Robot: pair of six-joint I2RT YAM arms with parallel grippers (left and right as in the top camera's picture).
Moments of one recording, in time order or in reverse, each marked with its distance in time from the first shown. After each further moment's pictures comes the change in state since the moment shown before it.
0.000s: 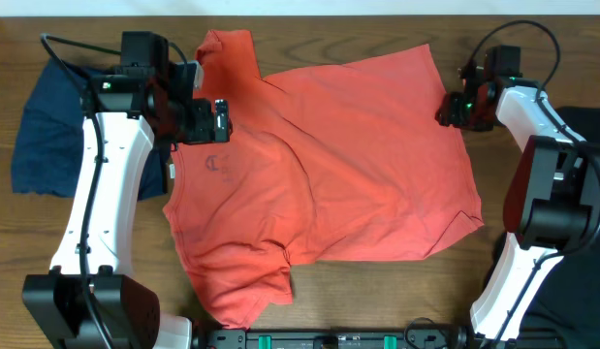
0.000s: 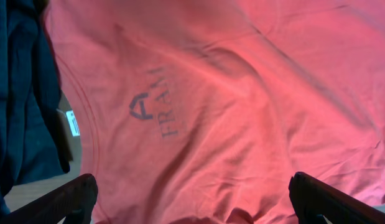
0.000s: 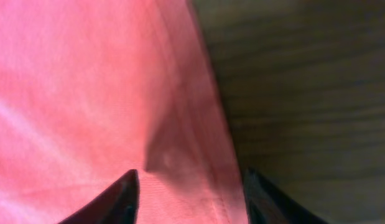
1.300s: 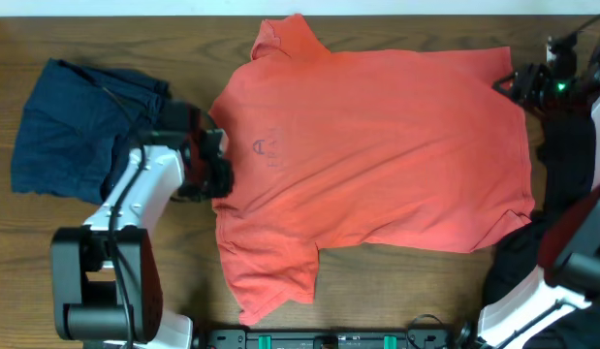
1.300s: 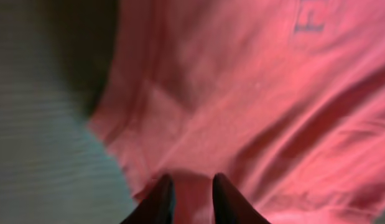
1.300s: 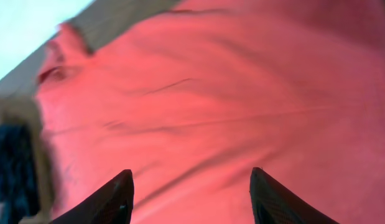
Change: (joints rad) left arm -0.031 0.048 -0.541 0.390 0.040 0.016; right arm -0.250 -0.262 0.172 -0.345 -0.379 0.037
